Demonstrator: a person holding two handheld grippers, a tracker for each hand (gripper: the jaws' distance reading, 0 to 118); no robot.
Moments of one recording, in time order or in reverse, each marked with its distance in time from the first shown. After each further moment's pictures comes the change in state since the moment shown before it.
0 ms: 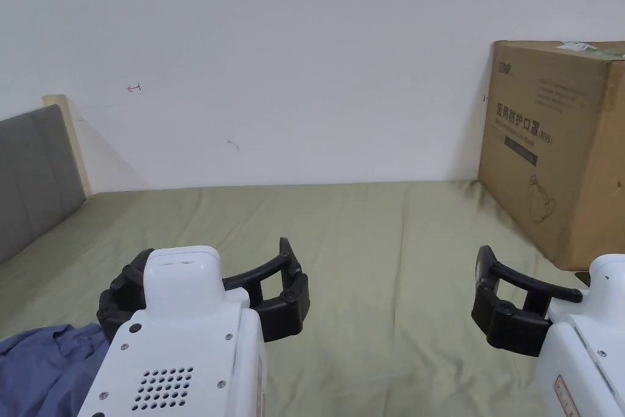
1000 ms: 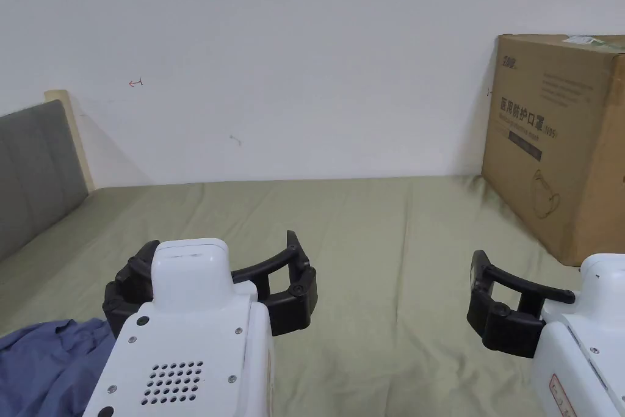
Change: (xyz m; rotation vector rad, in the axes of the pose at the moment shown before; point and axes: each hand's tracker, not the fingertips) left arm 0.007 0.001 0.000 0.007 0.003 -0.016; right arm -0.001 -0.006 -0.007 -0.052 0.019 -0.004
